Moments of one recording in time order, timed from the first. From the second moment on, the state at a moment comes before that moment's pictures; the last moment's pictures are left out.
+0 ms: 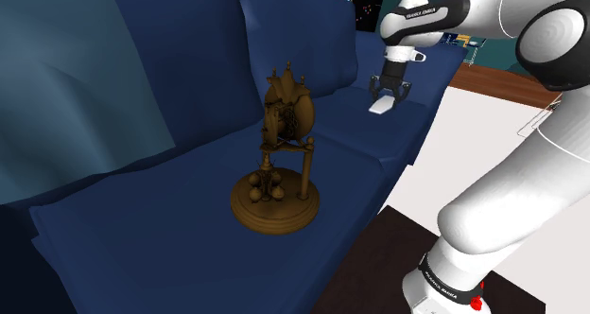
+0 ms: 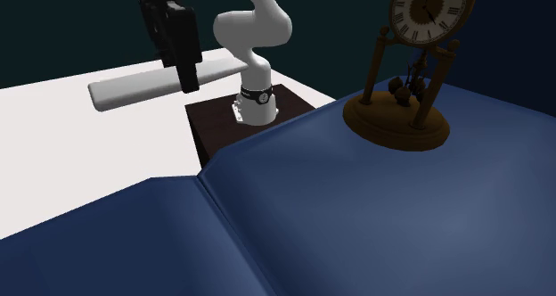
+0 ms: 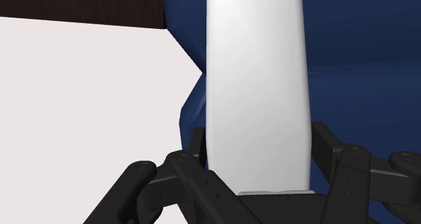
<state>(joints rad) -0.37 -0.15 -0.23 -1.98 -0.05 1.81 0.84</state>
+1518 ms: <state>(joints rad) -0.37 -0.10 -0.23 -1.61 -0.04 1.49 0.83</state>
